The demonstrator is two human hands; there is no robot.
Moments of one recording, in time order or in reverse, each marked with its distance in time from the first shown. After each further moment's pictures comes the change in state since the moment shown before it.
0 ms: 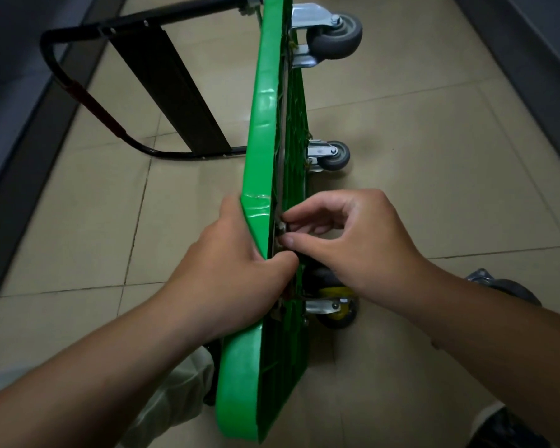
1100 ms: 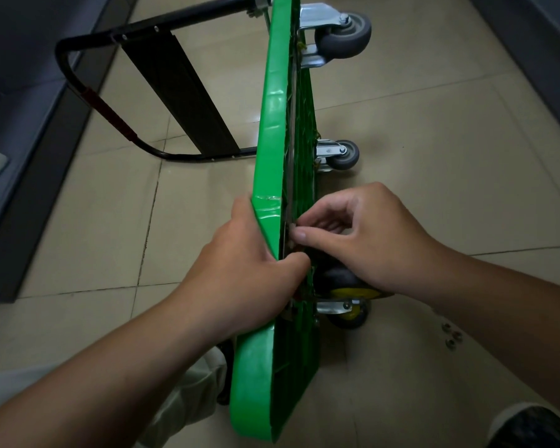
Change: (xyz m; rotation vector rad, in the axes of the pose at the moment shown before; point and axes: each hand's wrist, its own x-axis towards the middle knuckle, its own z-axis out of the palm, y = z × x) left_hand -0.002 0.005 -0.002 0.016 -0.021 -0.013; right_hand 0.010 0.003 -0.005 -0.063 -0.118 -0.002
